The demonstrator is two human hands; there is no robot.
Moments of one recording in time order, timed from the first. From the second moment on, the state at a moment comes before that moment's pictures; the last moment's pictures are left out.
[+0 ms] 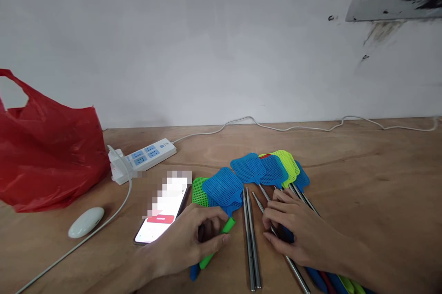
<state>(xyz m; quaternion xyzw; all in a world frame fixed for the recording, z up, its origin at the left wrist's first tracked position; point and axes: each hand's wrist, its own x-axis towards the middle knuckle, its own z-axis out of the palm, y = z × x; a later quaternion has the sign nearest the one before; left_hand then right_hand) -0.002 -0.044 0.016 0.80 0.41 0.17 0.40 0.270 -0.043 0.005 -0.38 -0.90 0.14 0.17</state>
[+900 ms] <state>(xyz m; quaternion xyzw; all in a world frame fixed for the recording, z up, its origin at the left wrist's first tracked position) -0.004 -0.045 0.006 0.83 0.41 0.20 0.31 0.273 -0.028 0.005 -0.33 -0.38 0.71 0.50</state>
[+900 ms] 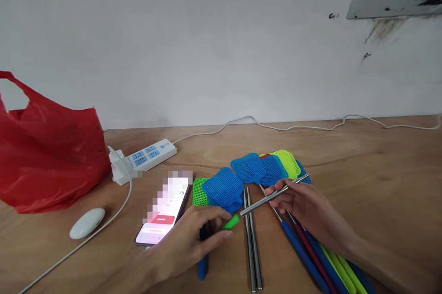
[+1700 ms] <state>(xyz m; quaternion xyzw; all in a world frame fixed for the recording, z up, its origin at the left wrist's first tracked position) -0.001 -0.045 0.014 0.84 0.37 0.25 0.32 0.269 -0.042 0.004 -0.41 -0.58 0.55 0.44</state>
